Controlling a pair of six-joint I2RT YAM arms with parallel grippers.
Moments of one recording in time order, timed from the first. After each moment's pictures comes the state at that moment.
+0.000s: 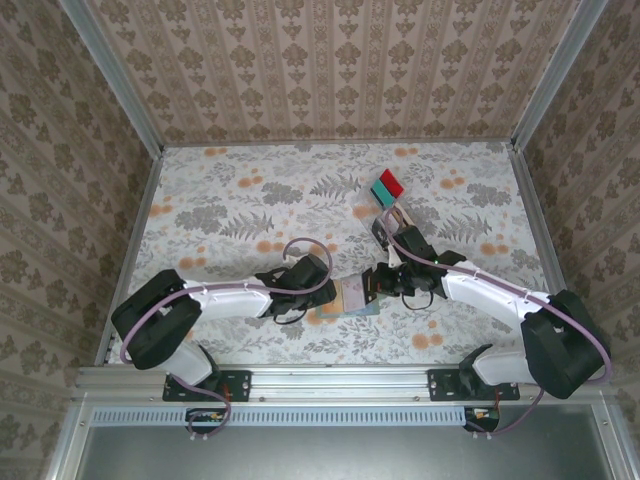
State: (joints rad) left arm -0.98 1.53 0.67 -0.11 -0.07 -1.09; right arm 0.53 1.32 0.70 -0.40 -0.34 0.68
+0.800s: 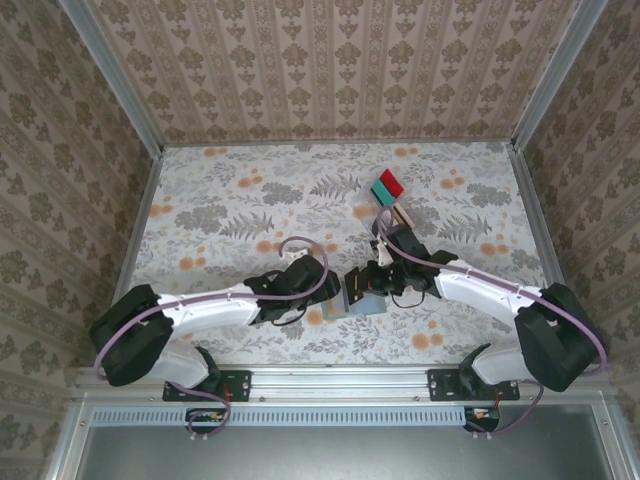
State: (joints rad) left arm -1.03 1.37 0.65 -0.11 -0.16 -1.11; right arm 0.59 1.37 0.73 -0.32 -0.42 0.76
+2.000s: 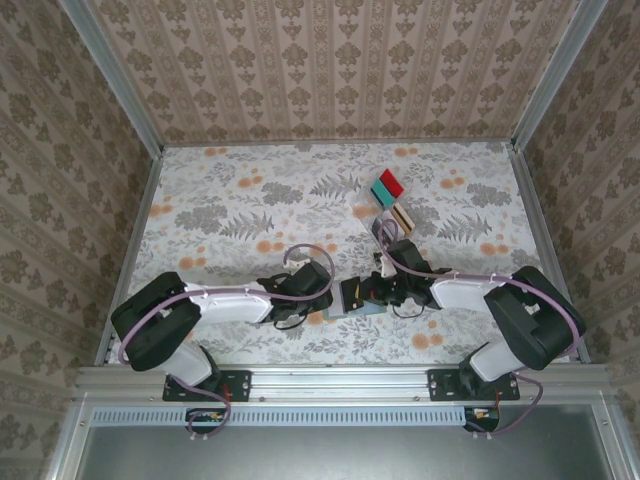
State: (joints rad) left arm -1.03 1.52 0.65 -0.11 -0.13 -1.11; right arm 0.54 1.49 0.50 0.09 -0.51 0.79
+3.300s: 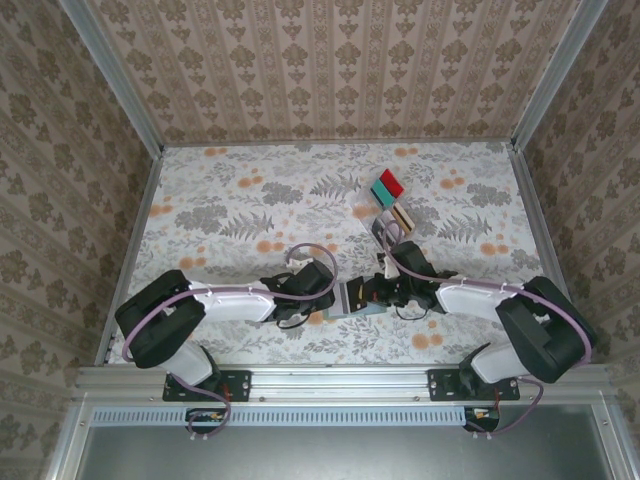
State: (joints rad) left arm -1.03 1.55 0.66 -0.10 -0.13 -1.11; right arm 0.54 1.41 0.49 0.03 -0.46 0.77
